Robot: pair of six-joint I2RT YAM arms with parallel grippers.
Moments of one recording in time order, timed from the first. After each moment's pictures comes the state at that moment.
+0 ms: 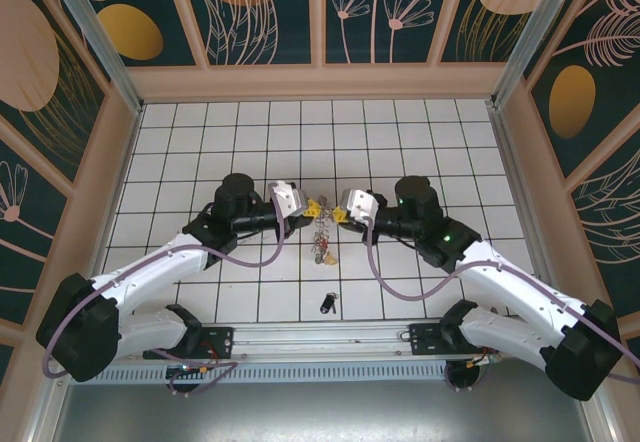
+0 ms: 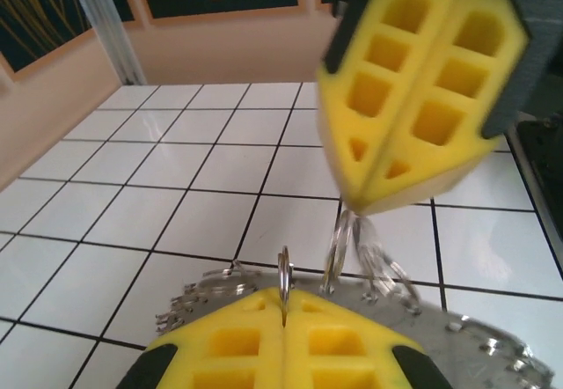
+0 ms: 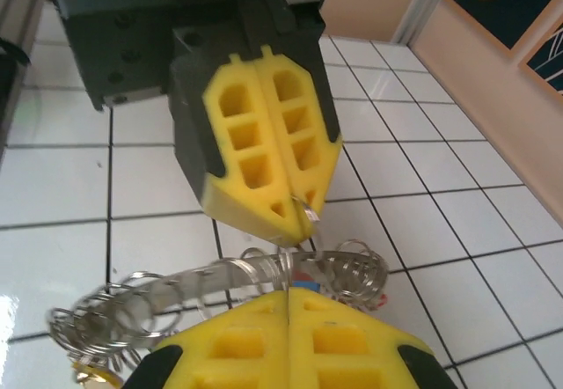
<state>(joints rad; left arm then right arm) -0.64 1.19 0.66 0.23 0.63 0.29 0.72 0.97 0.69 -0.10 -0.47 -0.48</state>
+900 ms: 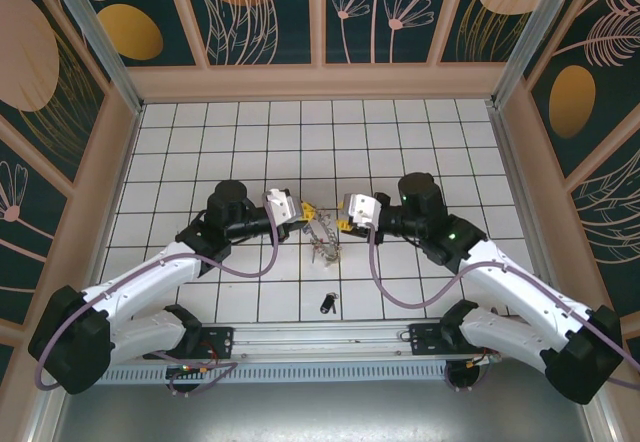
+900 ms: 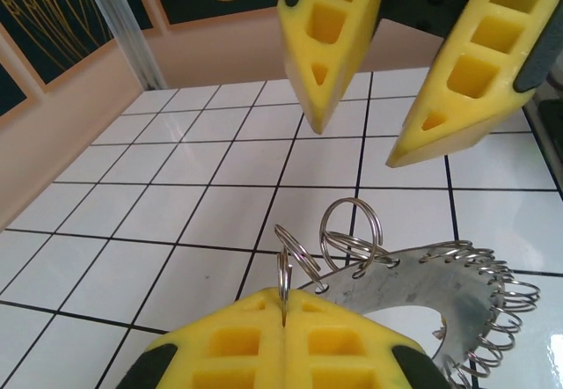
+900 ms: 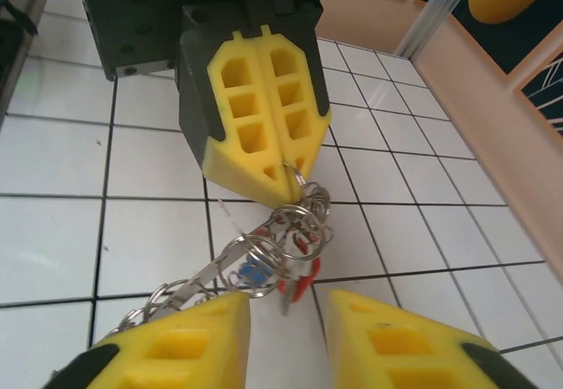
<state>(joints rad) -0.64 1.12 0.60 0.22 0.61 0.38 0.70 0.97 0.75 -0.22 -0.49 -0.67</state>
